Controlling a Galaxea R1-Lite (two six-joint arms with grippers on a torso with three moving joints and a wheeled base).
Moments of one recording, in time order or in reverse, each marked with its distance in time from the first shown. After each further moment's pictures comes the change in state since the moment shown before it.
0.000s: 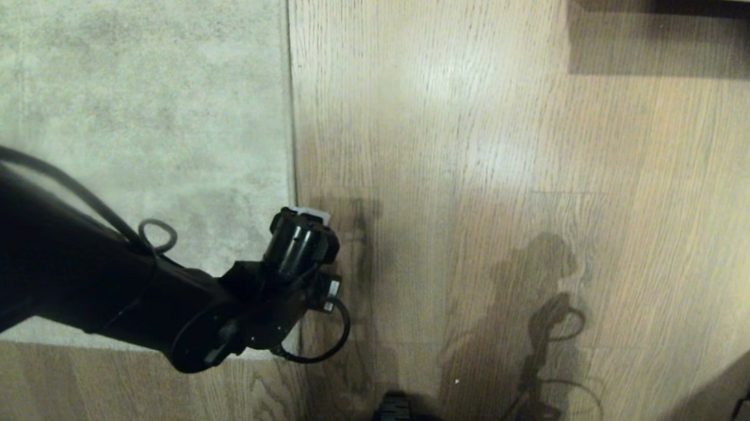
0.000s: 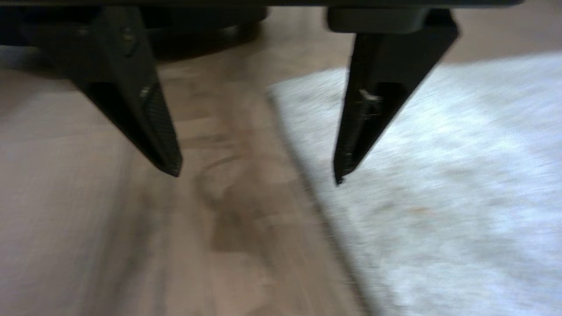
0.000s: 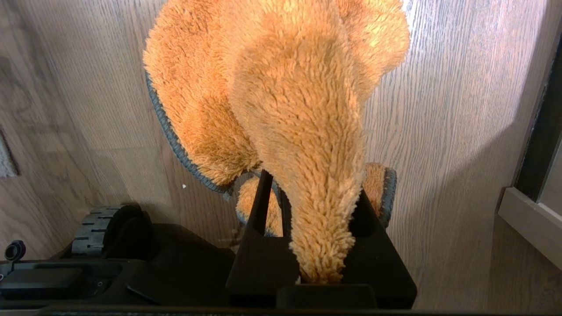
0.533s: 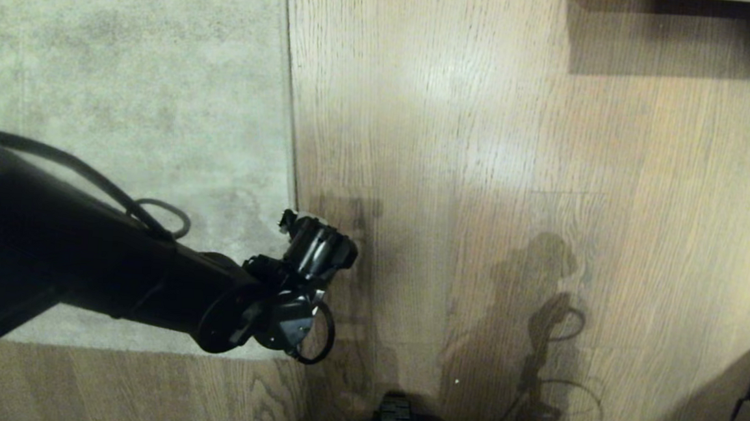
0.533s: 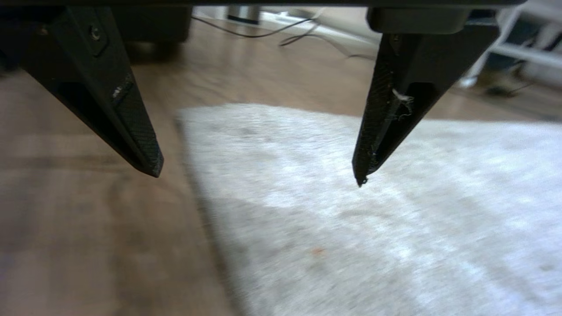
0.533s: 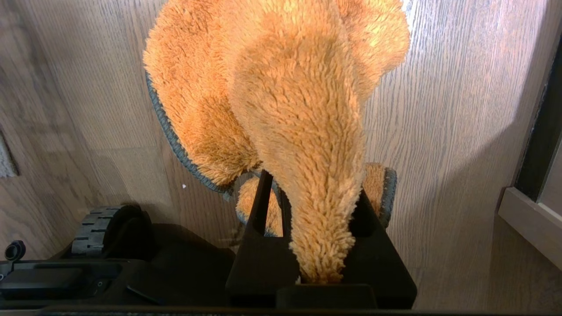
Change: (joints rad) left arm -0.018 0.036 -0.102 0.260 0.287 0.000; right arm 0.000 0.000 0.000 0.000 0.000 0.000
